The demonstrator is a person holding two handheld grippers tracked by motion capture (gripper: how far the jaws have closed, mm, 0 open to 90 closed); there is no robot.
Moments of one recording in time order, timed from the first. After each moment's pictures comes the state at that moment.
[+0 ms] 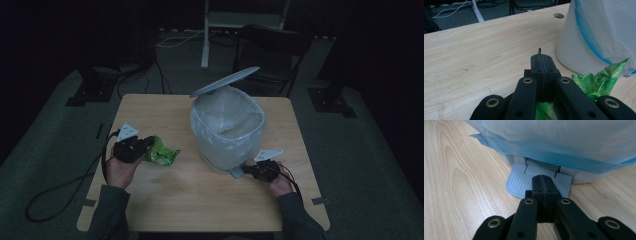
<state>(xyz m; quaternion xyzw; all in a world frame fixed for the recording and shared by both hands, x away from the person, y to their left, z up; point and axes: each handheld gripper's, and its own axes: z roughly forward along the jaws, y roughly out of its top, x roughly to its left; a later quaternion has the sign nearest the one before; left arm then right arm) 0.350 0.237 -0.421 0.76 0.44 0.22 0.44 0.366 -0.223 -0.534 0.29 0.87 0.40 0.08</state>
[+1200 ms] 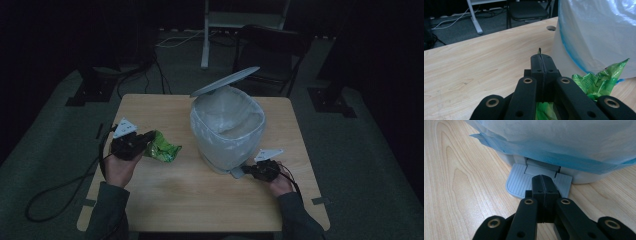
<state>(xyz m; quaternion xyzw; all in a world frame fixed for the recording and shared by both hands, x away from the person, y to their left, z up) 0.341 0.229 -0.390 0.75 0.41 0.23 0.46 0.367 -0.224 -0.534 0.29 0.87 0.40 0.08</state>
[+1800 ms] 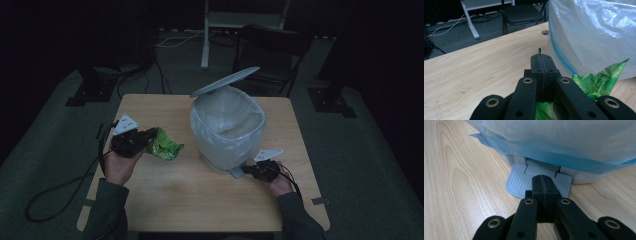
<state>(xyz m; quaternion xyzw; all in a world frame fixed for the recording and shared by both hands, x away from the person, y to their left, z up) 0.340 0.222 -0.372 0.76 0.39 0.23 0.46 0.367 -0.223 -0.534 0.29 0.87 0.40 0.08</state>
